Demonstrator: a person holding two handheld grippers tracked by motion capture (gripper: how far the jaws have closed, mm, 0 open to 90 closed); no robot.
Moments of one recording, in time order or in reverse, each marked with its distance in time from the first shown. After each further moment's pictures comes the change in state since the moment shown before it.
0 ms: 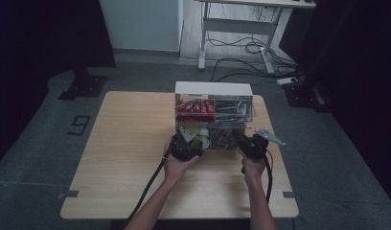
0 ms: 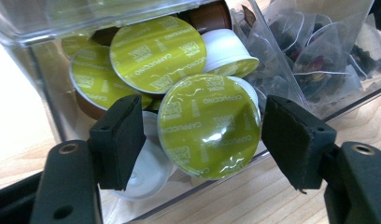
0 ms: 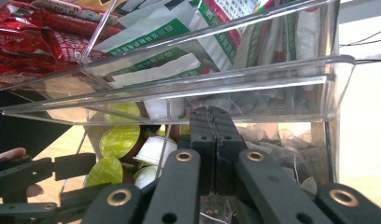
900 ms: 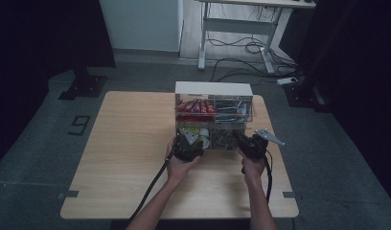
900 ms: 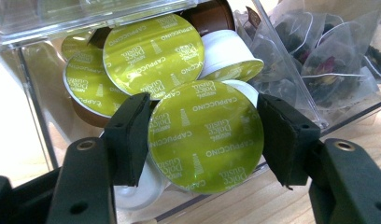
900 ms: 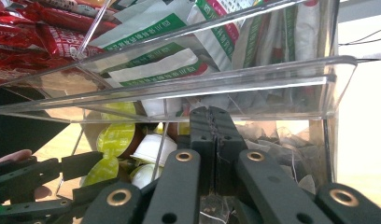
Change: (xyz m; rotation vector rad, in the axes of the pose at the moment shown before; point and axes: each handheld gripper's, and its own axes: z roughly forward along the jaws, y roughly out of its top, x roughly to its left) left arm -0.006 -0.004 0.006 -0.031 0.043 0.007; right arm -0.001 -0.001 0.001 0.003 -0.007 -0.005
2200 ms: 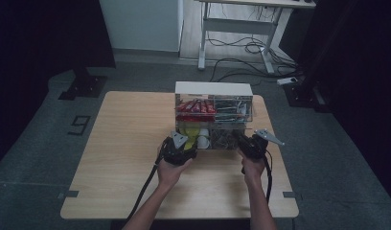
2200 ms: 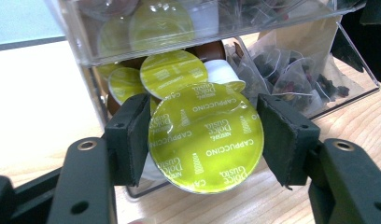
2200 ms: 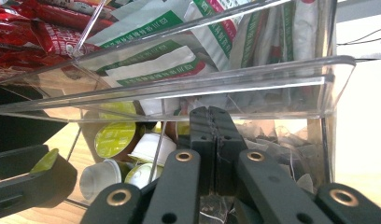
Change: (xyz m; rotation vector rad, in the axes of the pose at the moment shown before) left arm 0.016 -0.001 -0.048 -0.090 -0.052 -0.045; right arm 0.000 -0.001 0.000 0.004 -0.006 -0.001
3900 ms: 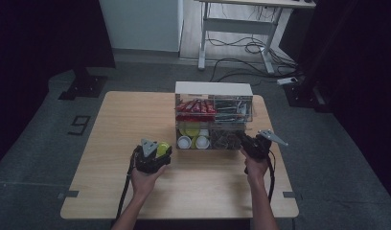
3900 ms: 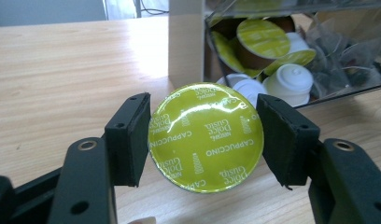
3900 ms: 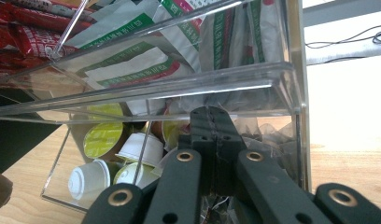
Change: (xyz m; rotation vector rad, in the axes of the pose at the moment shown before) left arm 0.060 -0.036 -0.046 0.002 0.076 -0.080; right arm -0.011 0.000 -0.004 -0.001 -0.017 0.010
